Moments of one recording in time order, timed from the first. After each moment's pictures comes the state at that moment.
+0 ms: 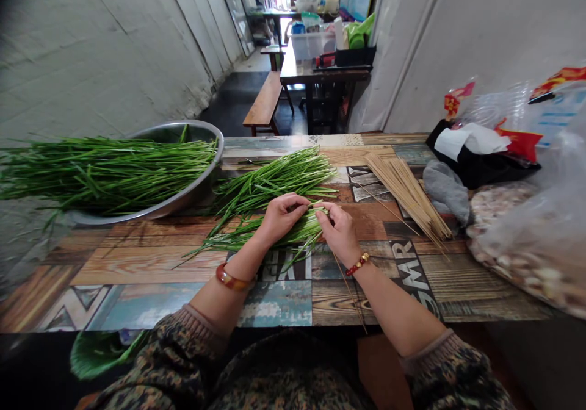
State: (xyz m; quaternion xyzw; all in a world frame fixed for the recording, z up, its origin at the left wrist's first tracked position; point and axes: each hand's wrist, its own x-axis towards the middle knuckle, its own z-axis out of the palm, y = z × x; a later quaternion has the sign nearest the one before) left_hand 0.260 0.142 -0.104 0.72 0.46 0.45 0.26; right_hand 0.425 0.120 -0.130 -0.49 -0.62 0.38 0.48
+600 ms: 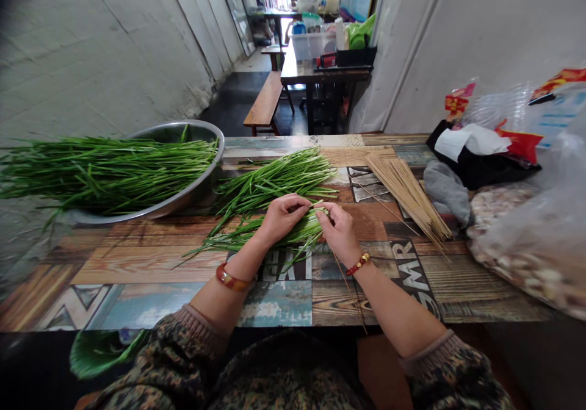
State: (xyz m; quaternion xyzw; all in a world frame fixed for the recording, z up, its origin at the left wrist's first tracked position) left_hand 0.260 0.142 -0.106 0.72 0.45 0.45 0.29; right_hand 0.426 0.120 -0.130 -0.49 -0.62 0.39 0.46
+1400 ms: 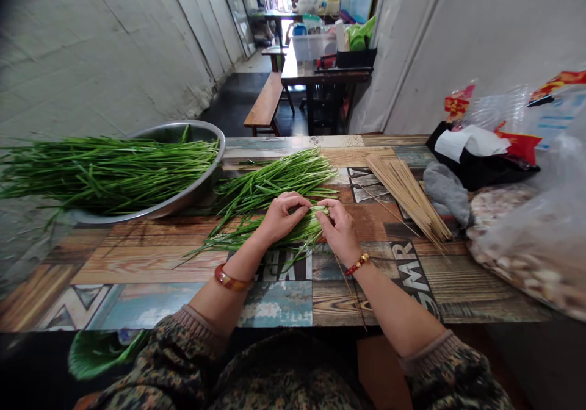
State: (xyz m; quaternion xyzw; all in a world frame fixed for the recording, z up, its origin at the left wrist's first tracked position) left_hand 0.255 0.141 -0.096 0.76 0.47 0.39 0.23; right_hand 0.426 0.121 -0.127 -0.49 -0.64 0.37 0.47
